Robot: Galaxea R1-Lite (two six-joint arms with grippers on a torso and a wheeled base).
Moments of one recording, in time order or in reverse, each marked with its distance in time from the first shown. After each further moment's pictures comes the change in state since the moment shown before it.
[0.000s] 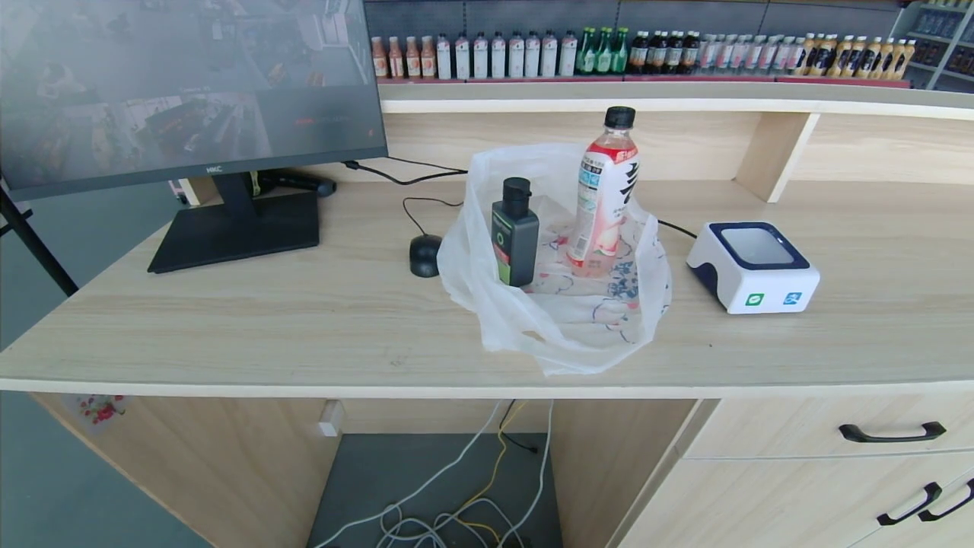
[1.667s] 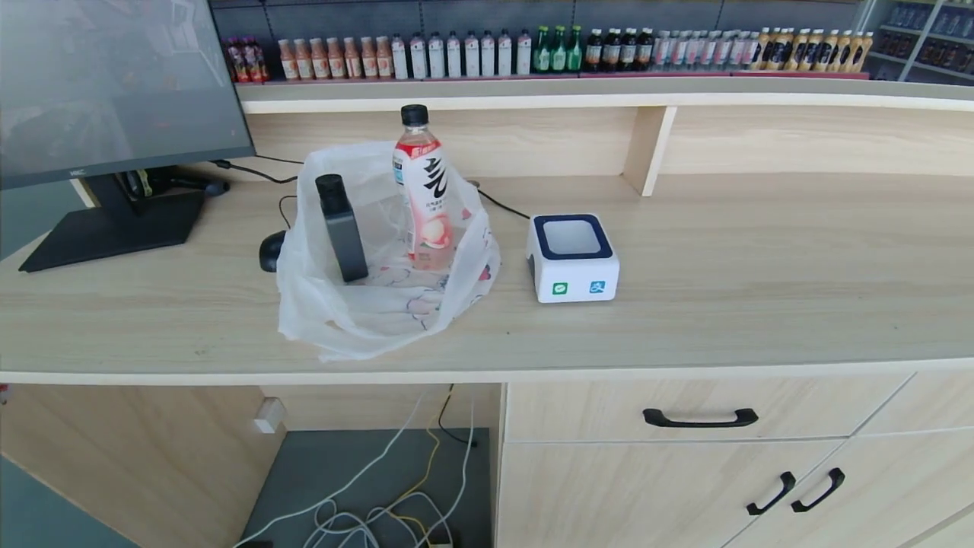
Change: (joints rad) left arm 0.000 0.000 0.000 0.000 -0.001 -0.006; right arm 0.000 -0.001 0.000 0.002 -0.002 0.004
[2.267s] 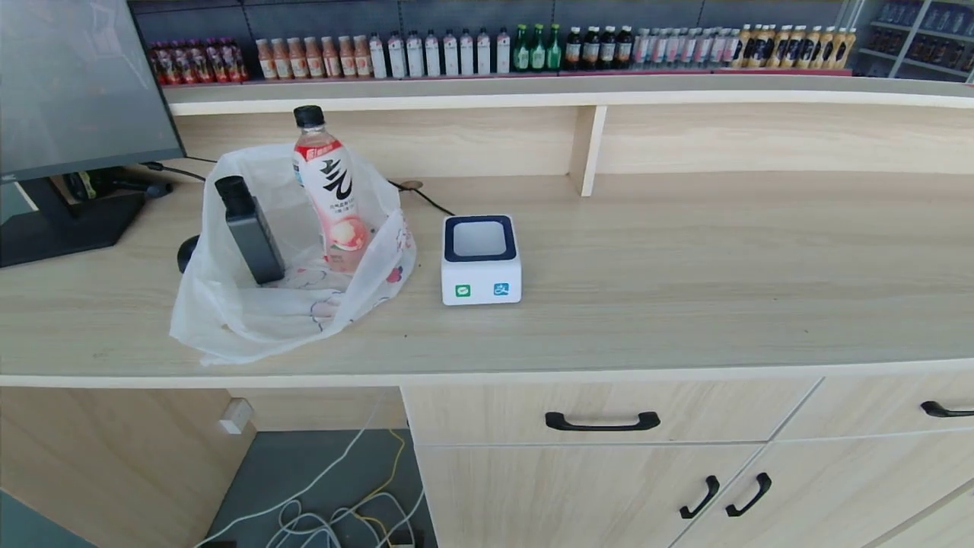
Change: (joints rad) left arm 0.000 0.000 0.000 0.000 0.000 0.001; right arm 0.001 0.000 0.000 0.000 0.000 0.001
